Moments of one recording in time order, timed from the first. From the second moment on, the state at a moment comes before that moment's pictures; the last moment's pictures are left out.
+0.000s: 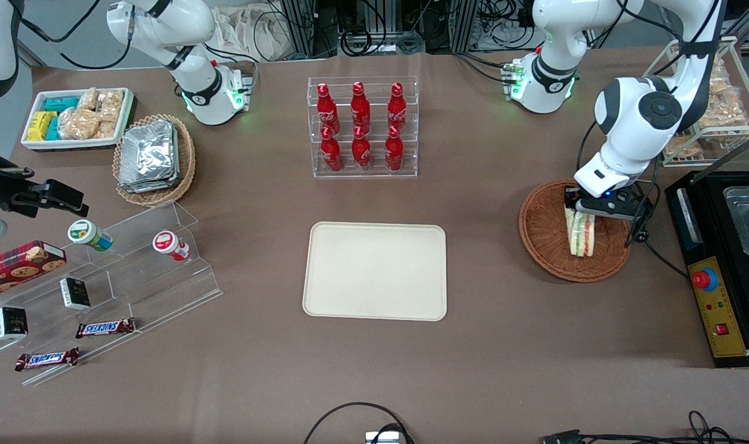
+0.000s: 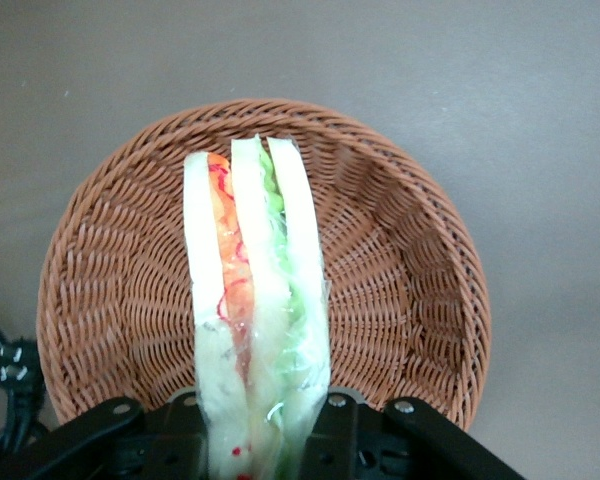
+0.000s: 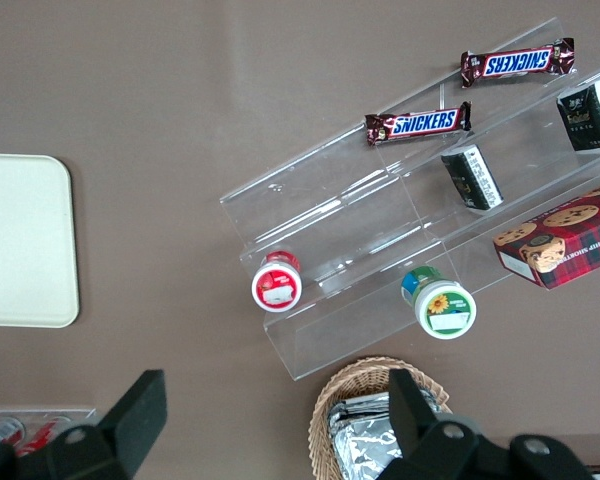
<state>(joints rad) 0.05 -0.11 -0.13 -2.57 0.04 2.60 0.17</state>
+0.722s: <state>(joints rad) -0.19 -0.05 -0.14 -2.43 0.00 2.59 0.00</state>
